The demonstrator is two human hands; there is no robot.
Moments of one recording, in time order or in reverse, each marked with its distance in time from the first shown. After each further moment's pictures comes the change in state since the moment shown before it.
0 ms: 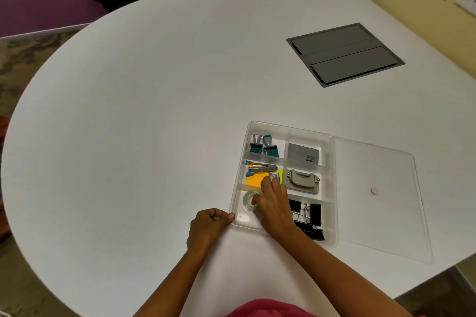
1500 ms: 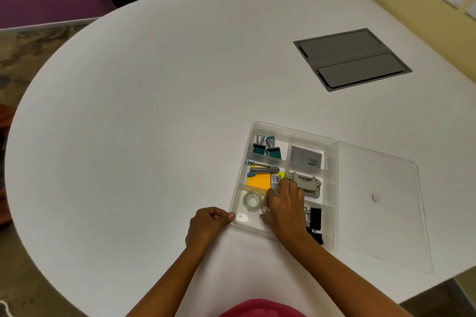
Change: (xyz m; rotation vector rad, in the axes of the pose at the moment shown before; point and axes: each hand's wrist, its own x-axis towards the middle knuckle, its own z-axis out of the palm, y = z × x) left_hand 0.001 0.003 0.000 -0.011 0.005 -0.003; right_hand -0.011 0.010 -0.027 -0.037 -0.084 0.142
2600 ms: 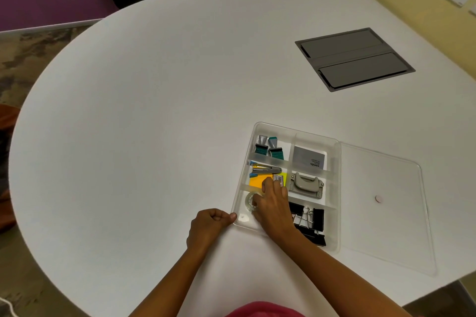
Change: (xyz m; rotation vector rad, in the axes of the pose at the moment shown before) left_hand 0.001 -0.002 -0.001 -0.007 -0.001 -0.016; right_hand 0.015 -0.016 0.026 0.000 0.050 -0.161
